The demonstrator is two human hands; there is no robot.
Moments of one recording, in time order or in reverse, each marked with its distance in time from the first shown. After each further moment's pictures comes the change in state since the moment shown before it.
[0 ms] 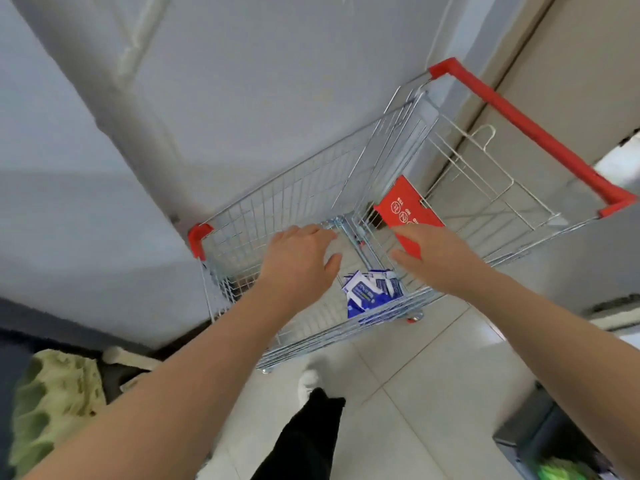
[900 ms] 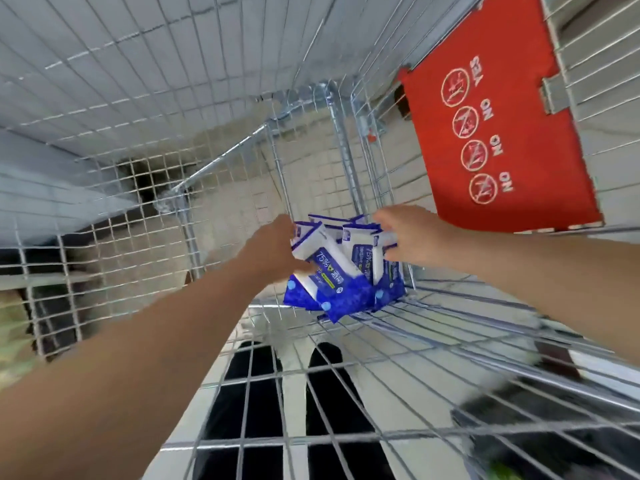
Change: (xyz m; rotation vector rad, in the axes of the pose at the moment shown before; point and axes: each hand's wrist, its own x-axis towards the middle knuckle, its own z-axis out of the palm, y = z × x) left_hand 0.164 -0.054 0.403 -0.438 -0.650 -0.675; right_hand 0.246 0.261 0.284 -0.020 -0.699 -0.137
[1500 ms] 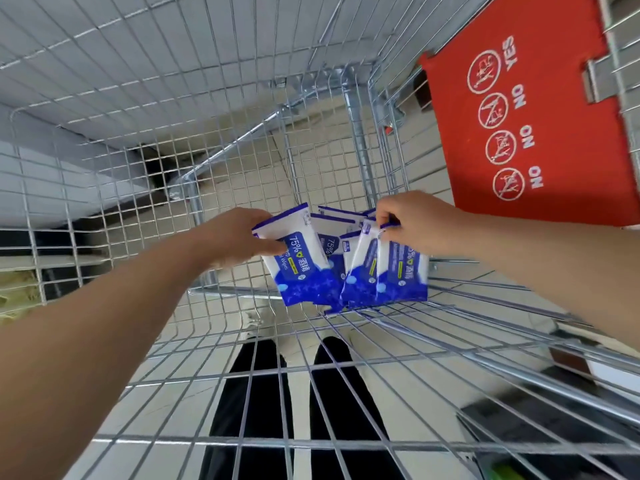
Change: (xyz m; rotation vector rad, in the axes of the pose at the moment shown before) left_hand -0.014 -0.031 -0.046 -0.105 -0.133 -0.059; right_hand 0.013 -0.007 -0.007 0.034 0.054 -0.170
